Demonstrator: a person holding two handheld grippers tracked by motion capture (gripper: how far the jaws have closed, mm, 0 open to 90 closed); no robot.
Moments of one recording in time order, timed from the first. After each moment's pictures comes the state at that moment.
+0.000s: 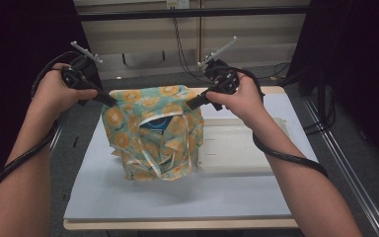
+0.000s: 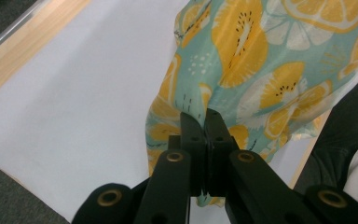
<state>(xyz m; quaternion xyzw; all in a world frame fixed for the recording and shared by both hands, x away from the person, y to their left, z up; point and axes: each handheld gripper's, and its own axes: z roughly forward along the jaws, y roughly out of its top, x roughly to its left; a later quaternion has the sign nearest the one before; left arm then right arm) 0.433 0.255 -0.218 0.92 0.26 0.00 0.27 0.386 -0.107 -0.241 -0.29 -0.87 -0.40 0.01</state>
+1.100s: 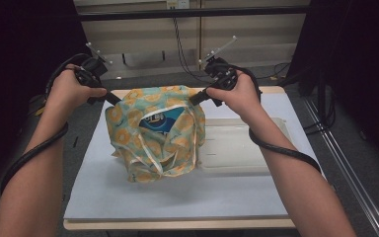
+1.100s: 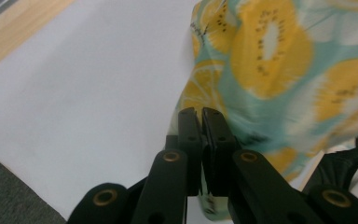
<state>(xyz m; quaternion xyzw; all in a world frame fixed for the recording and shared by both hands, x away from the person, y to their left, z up) 0.458 0.242 -0.249 0.93 0.30 -0.02 0.23 0.407 -0.111 -0.254 -0.32 -0.87 -0.38 0.00</state>
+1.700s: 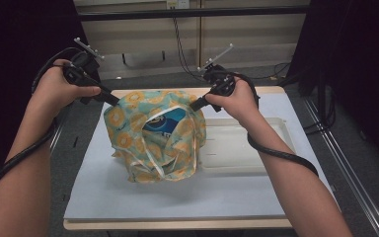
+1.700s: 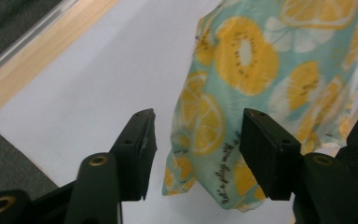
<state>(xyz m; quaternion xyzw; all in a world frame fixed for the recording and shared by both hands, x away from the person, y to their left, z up) 0.431 0.245 -0.210 0.93 0.28 0.03 0.25 0.407 -0.109 -0.271 -0.33 -0.87 -0.36 0.01</state>
